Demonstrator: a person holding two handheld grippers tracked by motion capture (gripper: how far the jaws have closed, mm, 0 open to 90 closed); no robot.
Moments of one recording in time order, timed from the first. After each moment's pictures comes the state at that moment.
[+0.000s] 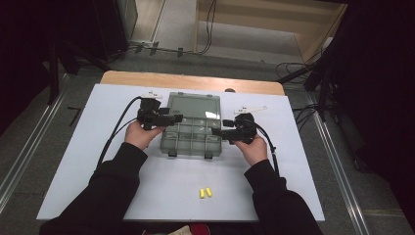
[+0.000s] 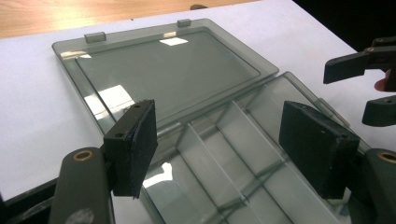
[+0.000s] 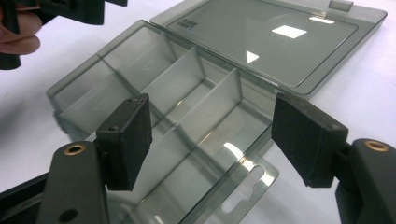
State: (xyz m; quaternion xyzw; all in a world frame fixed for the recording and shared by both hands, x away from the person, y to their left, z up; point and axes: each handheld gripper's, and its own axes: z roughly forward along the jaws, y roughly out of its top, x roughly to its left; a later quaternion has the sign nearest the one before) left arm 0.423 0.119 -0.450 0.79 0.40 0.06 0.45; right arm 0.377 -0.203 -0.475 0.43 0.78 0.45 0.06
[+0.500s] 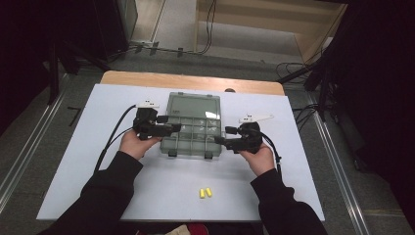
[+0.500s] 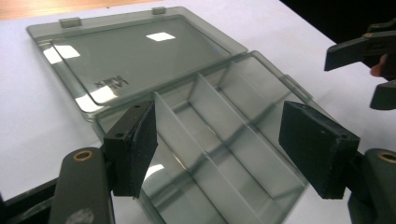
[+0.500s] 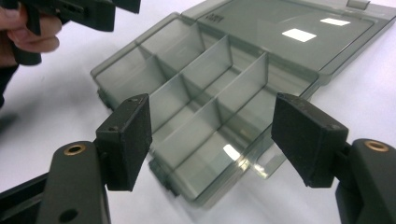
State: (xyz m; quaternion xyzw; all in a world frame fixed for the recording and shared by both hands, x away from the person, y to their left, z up) left arm 0.390 0.127 -0.448 0.80 0.38 0.04 0.46; right arm 0.341 -0.209 -0.465 0.41 0.78 0.47 0.06
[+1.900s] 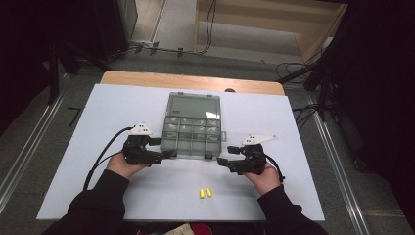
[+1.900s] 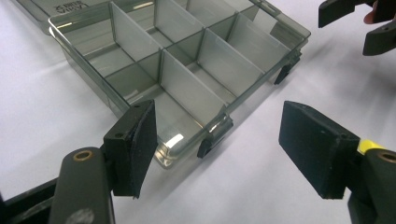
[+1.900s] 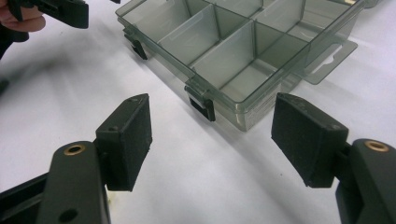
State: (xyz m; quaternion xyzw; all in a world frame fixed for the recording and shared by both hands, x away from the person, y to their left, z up) left arm 0.330 0.151 -0.467 0.84 0.33 0.04 0.43; right arm 0.289 -0.214 -0.488 0.41 0.79 0.45 0.04
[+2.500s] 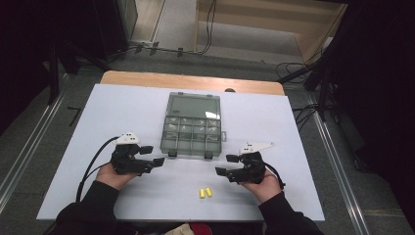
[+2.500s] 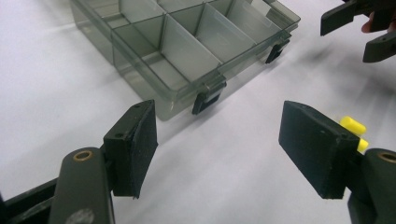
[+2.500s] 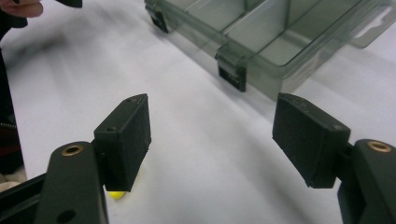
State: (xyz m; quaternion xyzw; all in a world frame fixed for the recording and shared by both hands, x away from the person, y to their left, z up) left arm 0.306 0.181 -0.473 0.83 0.35 0.02 0.44; right arm 0.268 -0.206 -0.491 0.40 0.81 0.44 0.02
